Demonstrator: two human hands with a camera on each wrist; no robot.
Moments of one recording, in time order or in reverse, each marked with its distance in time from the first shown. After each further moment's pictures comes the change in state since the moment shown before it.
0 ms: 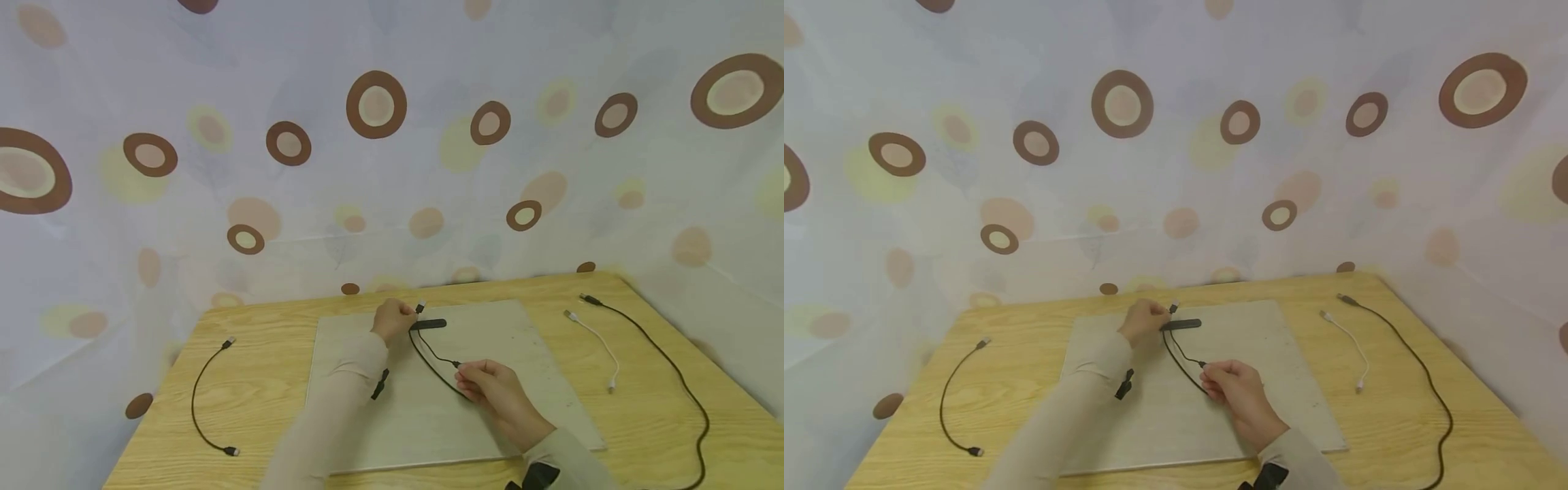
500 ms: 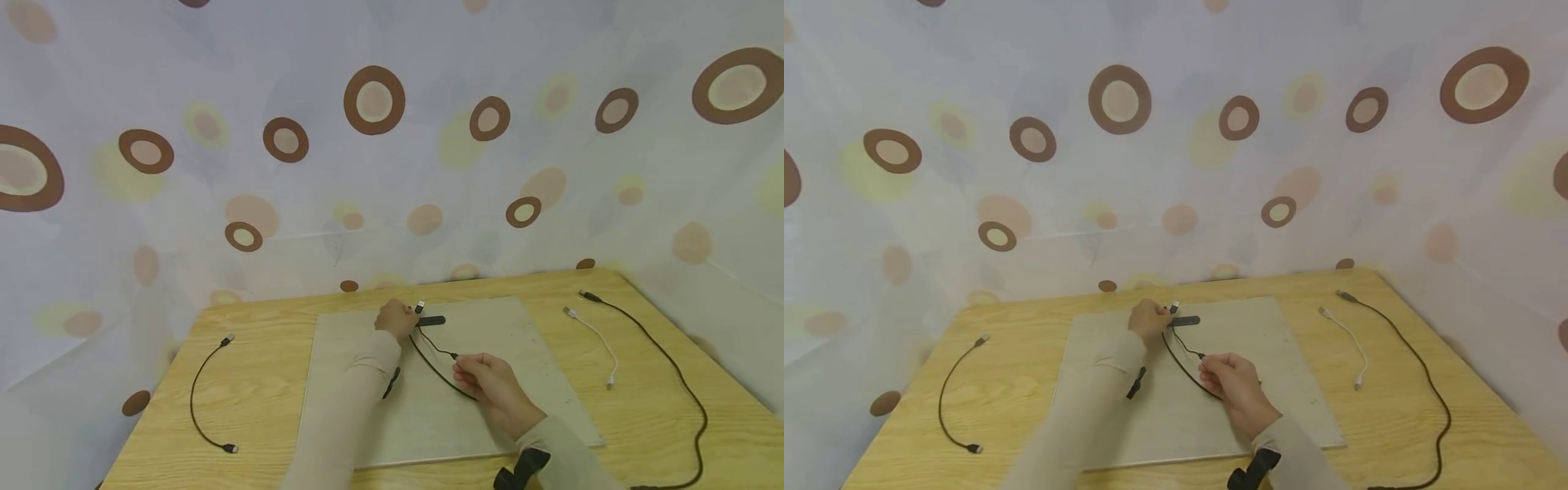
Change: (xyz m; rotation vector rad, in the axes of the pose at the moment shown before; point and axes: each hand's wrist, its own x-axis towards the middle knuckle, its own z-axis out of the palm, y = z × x) left_hand 0.011 -0.006 0.024 0.129 0.082 -0.119; right_hand 0.011 -0.001 0.003 0.037 -0.010 0.039
